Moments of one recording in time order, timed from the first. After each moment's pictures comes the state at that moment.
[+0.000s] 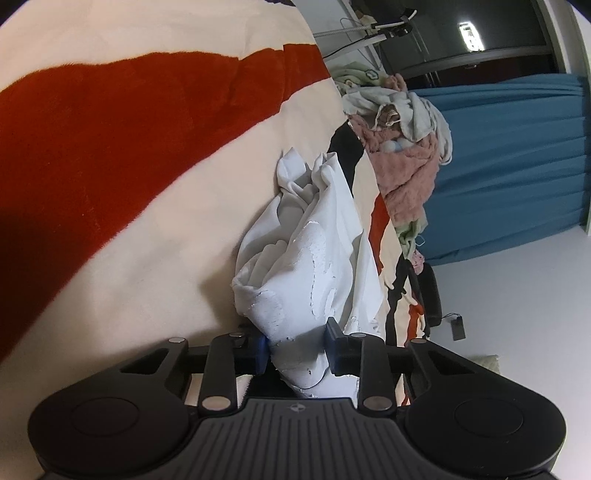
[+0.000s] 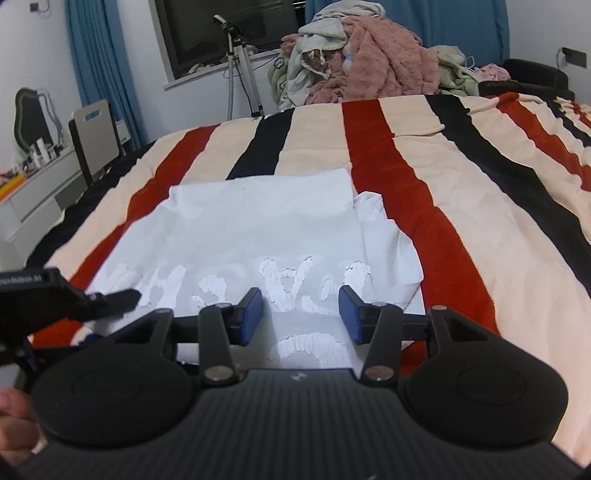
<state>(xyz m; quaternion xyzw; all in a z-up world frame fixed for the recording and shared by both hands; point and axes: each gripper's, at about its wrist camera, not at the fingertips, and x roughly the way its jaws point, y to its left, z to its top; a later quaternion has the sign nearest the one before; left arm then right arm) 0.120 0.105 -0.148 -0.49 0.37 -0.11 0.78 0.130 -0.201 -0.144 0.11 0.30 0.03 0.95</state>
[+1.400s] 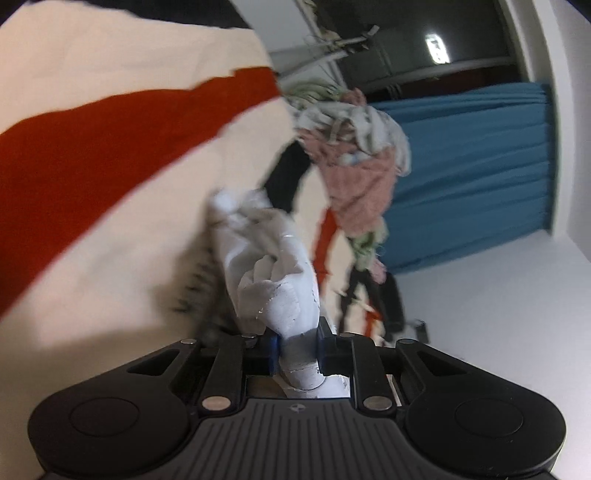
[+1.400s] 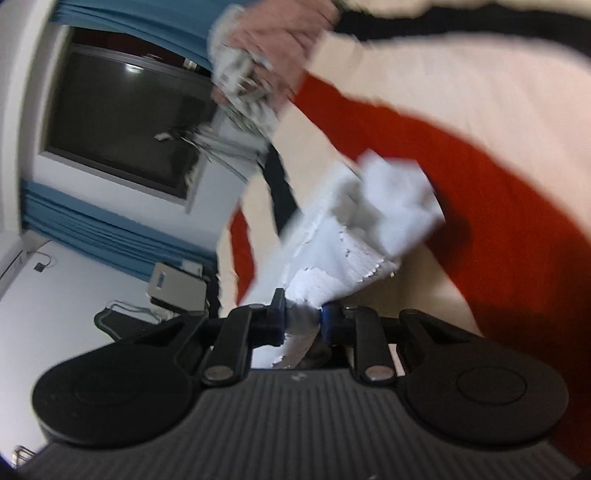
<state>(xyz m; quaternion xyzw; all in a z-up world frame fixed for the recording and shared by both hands) 0.087 0.094 -0.082 -0.50 0.32 -0.17 0.79 0.067 -0.264 -0.134 0.53 0.25 0.06 0.81</state>
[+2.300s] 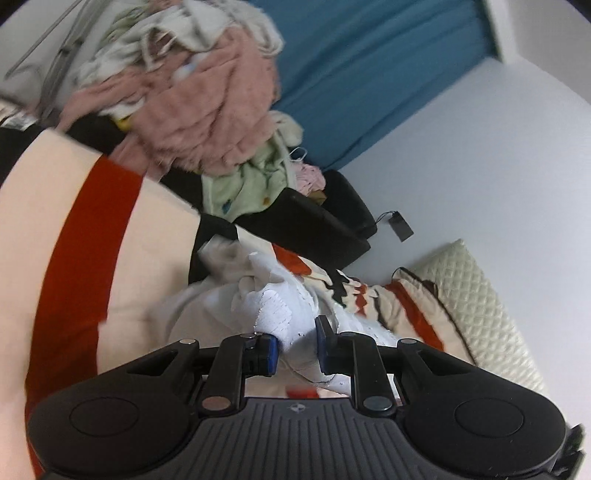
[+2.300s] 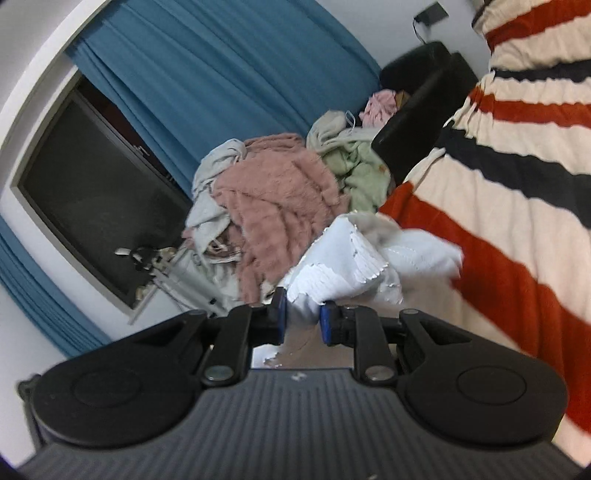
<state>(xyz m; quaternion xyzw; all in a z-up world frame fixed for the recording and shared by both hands) 0.397 -0.257 0.020 -0.27 0.35 -0.32 0.84 0.275 -0.545 -0.027 0.40 0.14 -0.08 0.91</state>
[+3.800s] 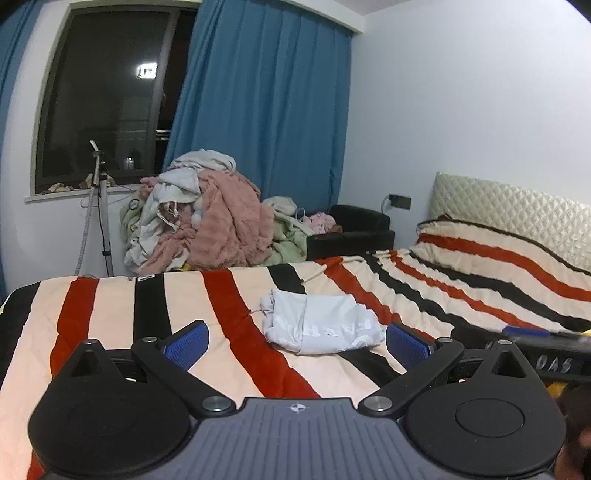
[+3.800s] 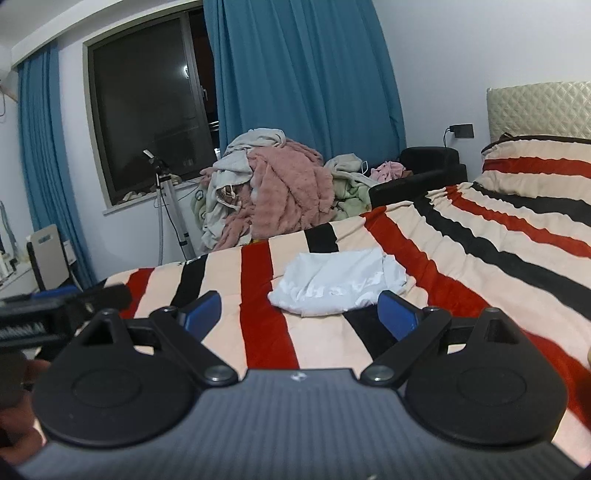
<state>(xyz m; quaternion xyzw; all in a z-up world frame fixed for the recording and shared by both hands) -0.057 -0.082 0.098 0.01 0.14 -0.28 0.95 -0.040 -0.298 -0.008 0.13 0.13 -0.12 0.98</state>
